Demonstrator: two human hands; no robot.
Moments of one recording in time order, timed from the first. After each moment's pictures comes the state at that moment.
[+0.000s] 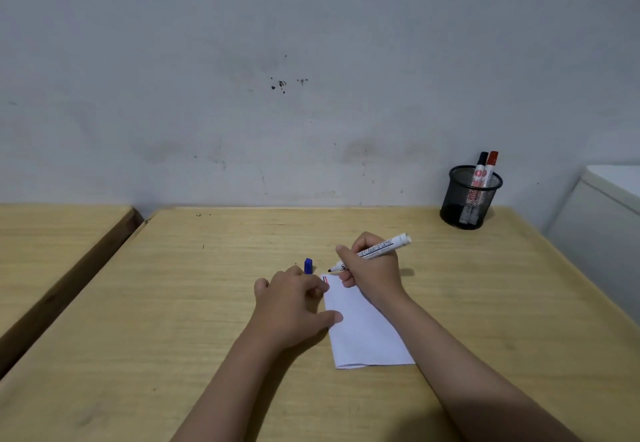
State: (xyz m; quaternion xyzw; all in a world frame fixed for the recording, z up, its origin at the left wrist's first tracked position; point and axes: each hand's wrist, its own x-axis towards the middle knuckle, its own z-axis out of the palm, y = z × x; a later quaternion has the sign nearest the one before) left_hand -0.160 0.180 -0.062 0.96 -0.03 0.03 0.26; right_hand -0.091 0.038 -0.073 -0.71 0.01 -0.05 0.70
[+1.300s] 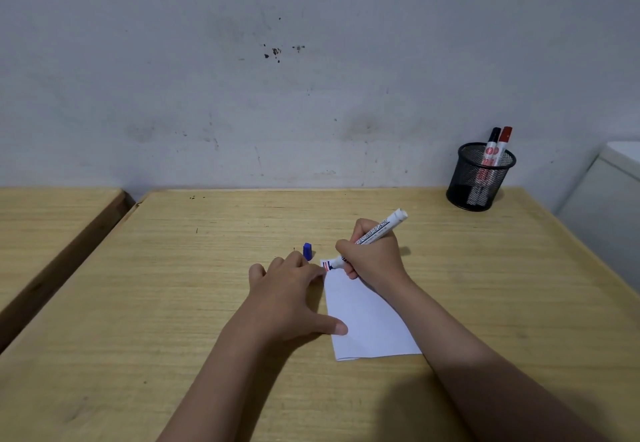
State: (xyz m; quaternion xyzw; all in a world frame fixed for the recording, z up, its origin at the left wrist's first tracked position) left_hand -0.161 0.184 -0.056 0.98 -0.07 -0.05 0.16; right_hand -0.085 0.041 -0.078 -0.75 0.01 -0.03 0.66
